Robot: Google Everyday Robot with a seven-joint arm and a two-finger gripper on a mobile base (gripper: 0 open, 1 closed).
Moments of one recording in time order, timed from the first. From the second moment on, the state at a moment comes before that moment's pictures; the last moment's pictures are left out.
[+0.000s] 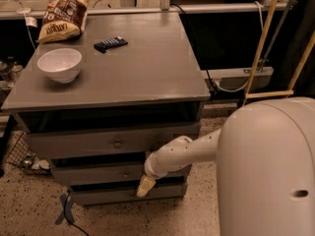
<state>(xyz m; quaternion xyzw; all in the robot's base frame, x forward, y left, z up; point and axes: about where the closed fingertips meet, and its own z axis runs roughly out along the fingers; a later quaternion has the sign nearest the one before) 0.560 0.053 0.450 -0.64 0.72 0.09 0.25</state>
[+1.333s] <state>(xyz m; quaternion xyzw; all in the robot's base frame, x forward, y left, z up) 0.566 0.076 0.409 -0.63 0.72 0.14 0.24</state>
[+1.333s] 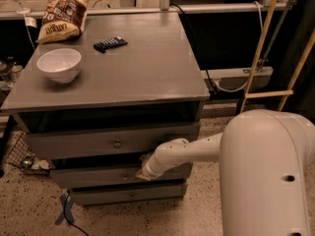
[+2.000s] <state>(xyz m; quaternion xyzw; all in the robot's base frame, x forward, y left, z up) 0.565 0.076 0.413 -0.64 0.72 0.14 0.24</state>
